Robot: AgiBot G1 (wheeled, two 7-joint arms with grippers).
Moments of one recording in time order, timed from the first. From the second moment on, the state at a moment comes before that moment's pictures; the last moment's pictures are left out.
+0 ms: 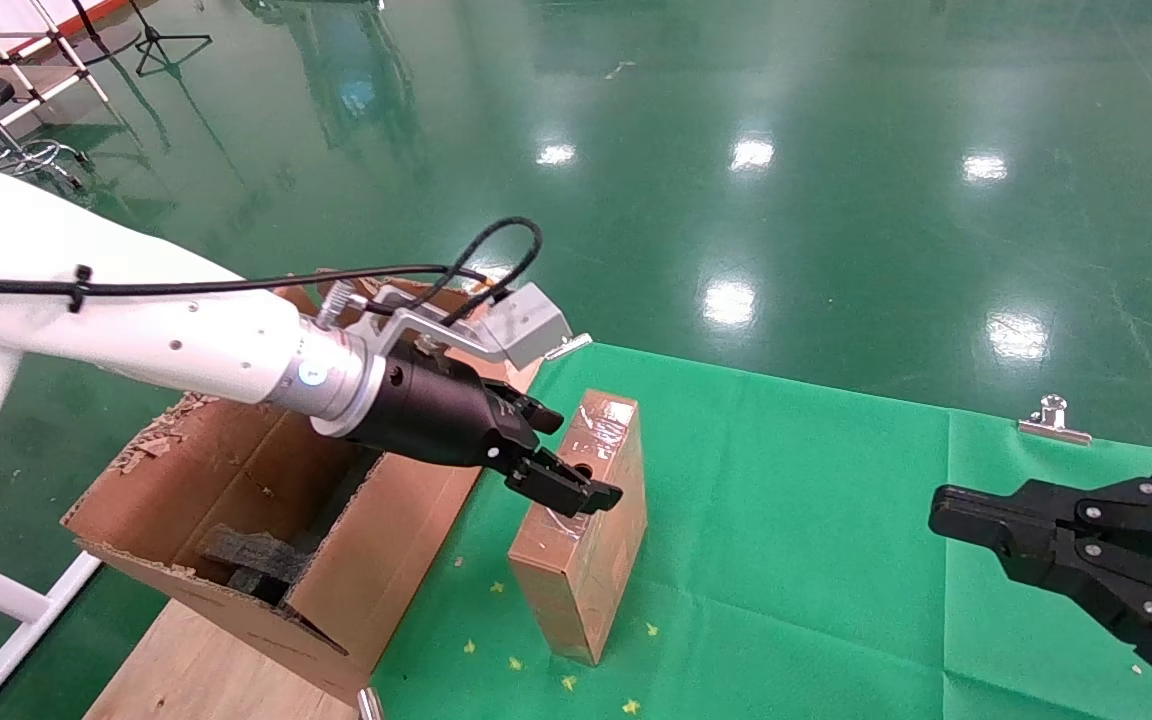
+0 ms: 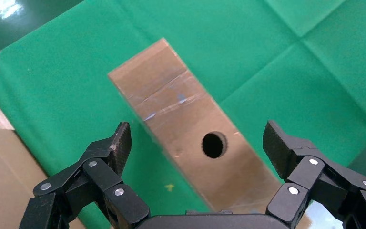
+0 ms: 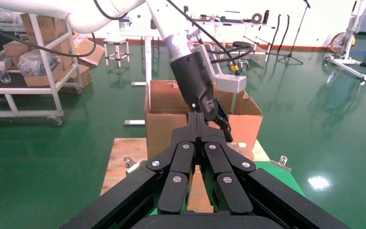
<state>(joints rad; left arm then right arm) -1.52 0.78 0.69 -1.36 1.70 1.43 -1.17 1.08 -0.60 -0.31 1.27 -0.71 -1.48 0.17</state>
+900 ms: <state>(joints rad) -1.51 0.81 0.73 -1.36 1.76 1.43 -1.12 1.08 -0.60 -0.31 1.27 -0.71 -1.48 0.17</state>
